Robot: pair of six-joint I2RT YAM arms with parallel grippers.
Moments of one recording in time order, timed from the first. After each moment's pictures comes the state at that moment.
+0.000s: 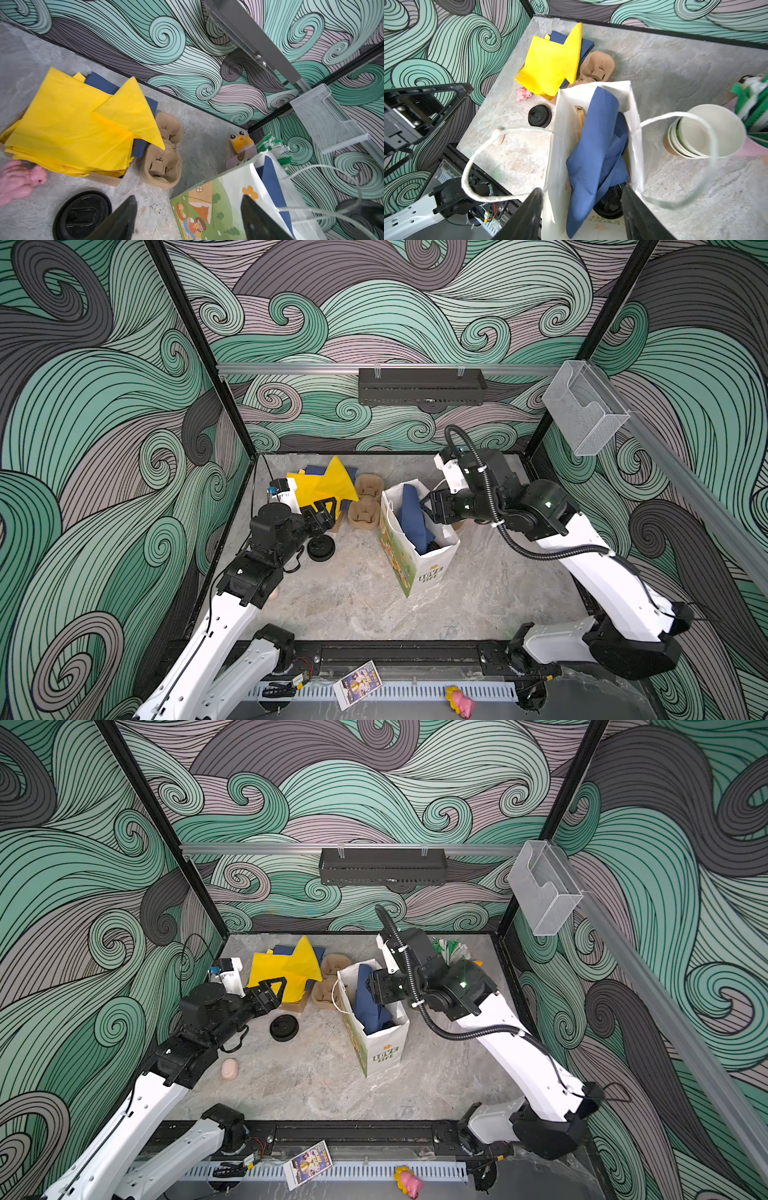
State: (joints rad) left arm -0.36 0.77 0.86 -0.42 -0.06 -0.64; right arm 0.76 1.33 1.75 -1.14 0.07 0.36
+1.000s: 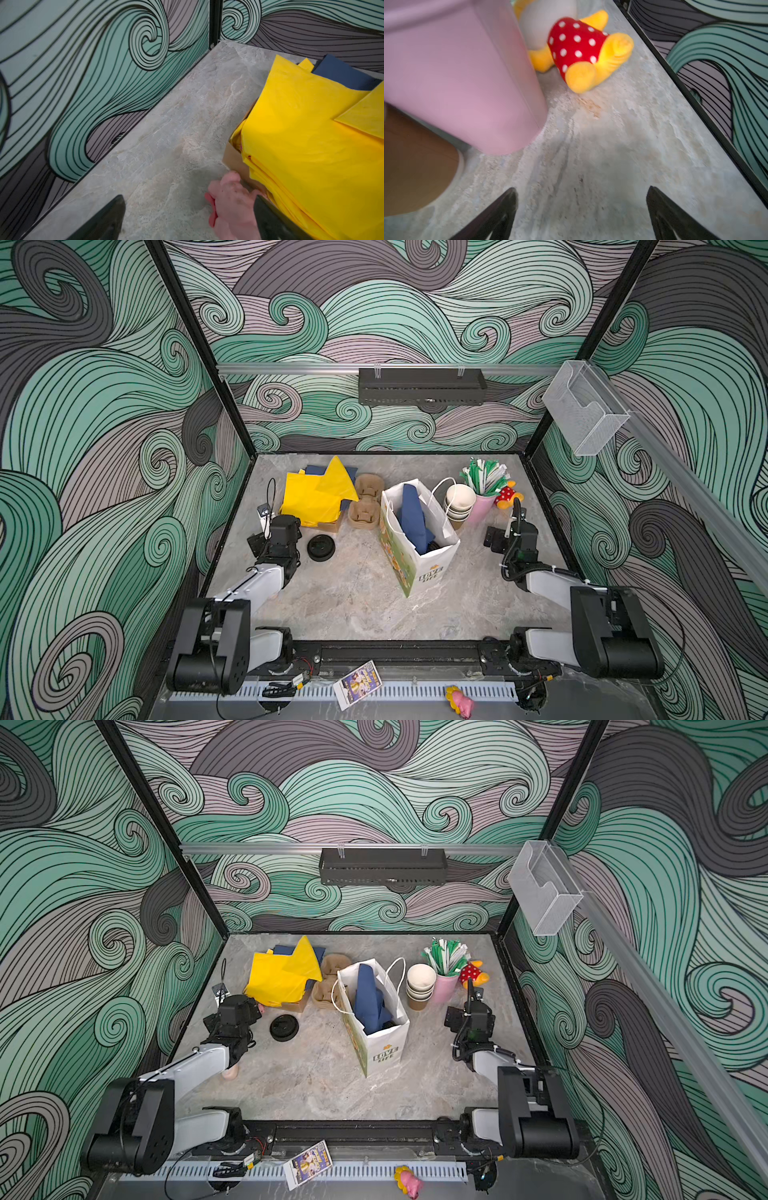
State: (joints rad) left arm -0.03 1.29 0.42 0.31 -0.60 -0.23; right arm -0.01 1.36 0.35 0.46 0.17 0.07
